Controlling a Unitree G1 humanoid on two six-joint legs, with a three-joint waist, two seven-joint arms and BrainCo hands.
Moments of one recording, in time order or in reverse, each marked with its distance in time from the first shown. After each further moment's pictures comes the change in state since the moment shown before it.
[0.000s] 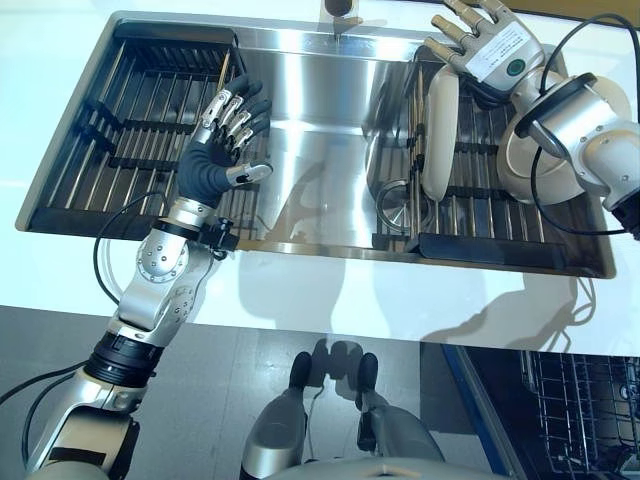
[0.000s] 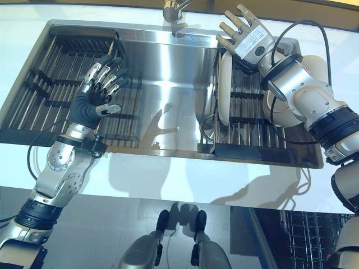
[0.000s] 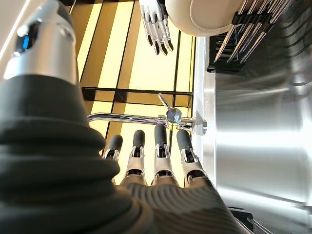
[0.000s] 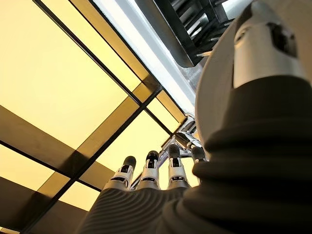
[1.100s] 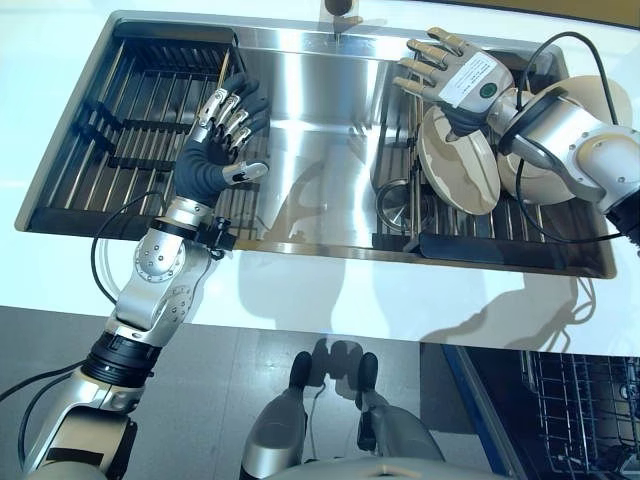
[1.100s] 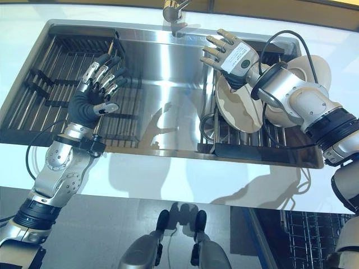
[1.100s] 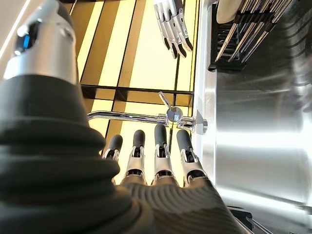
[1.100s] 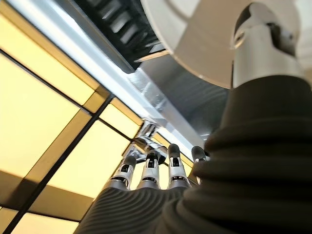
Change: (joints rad) left arm 0.001 0.007 0.000 0.001 -0.006 -0.005 -0.003; right arm 0.000 -0.001 0.041 -0.074 0.165 -0.156 0.084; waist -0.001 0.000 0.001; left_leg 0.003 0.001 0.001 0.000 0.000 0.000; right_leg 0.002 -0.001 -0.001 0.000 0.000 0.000
